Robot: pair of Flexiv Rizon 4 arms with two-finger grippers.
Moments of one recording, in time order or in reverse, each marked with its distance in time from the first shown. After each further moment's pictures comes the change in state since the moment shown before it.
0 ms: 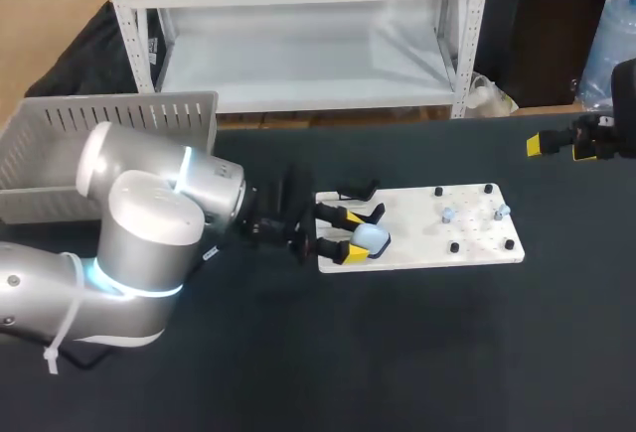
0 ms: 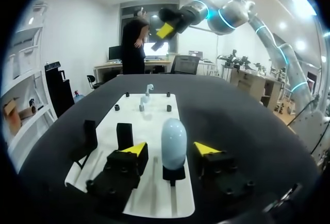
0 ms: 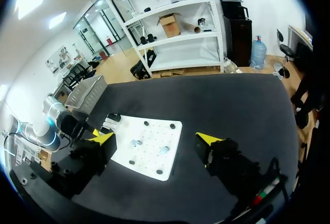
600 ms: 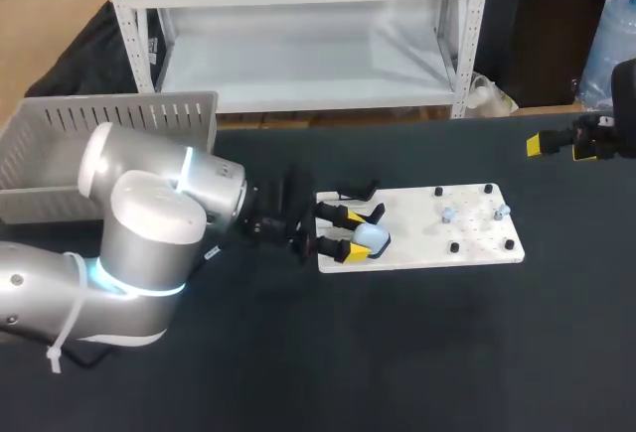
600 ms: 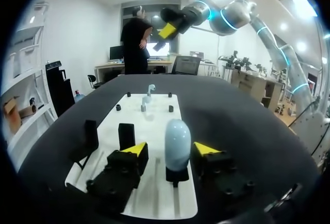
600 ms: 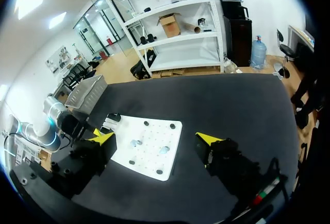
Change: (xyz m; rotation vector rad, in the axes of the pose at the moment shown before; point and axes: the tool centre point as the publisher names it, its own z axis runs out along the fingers) left arm -0.001 0.003 0.002 -0.005 -0.006 -0.009; right arm 0.000 0.000 0.000 0.000 0.000 0.000
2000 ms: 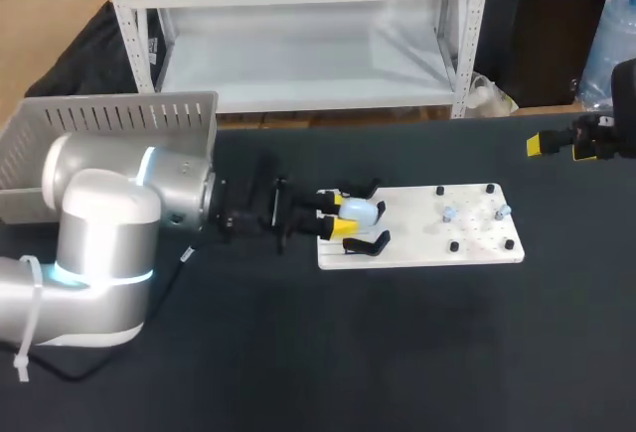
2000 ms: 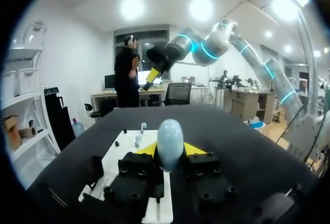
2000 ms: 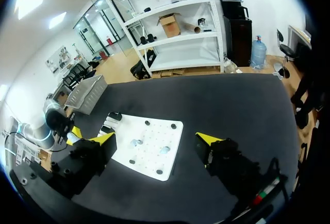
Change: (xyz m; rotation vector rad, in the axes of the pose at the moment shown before) left arm -0.057 -0.023 -0.045 0.023 -0.244 0.076; right arm 0.000 0.000 0.000 0.000 0.000 0.000
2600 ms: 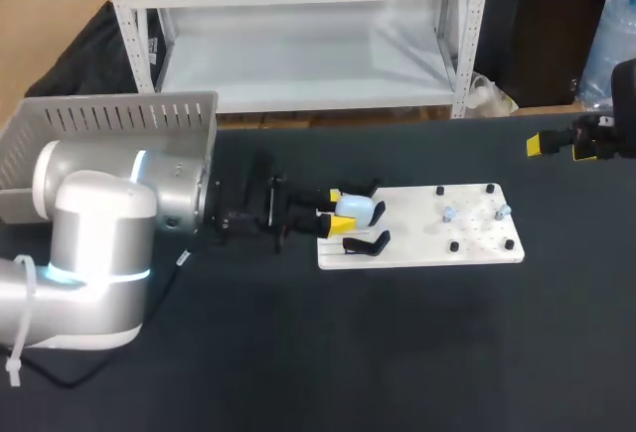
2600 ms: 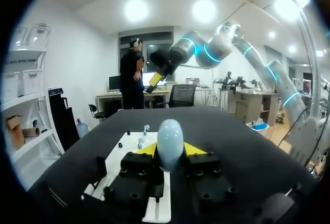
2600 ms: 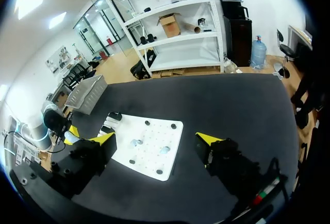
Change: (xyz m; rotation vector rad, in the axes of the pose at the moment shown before) left arm -0.003 -0.003 -0.004 -0.030 0.003 0.001; right arm 0.000 0.000 0.000 0.000 0.000 0.000
